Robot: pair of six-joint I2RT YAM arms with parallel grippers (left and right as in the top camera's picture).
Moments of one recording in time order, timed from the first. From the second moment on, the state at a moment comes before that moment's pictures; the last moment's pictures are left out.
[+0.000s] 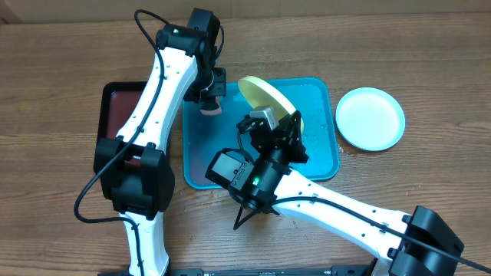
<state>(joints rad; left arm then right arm) -0.27 2.12 2.02 -1.32 0.03 -0.28 1.04 1.70 1.31 -1.03 1.45 0.71</state>
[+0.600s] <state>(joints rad) -0.27 2.12 2.02 -1.33 0.04 -0.28 0.70 1.70 1.31 -0.91 0.49 0.62</state>
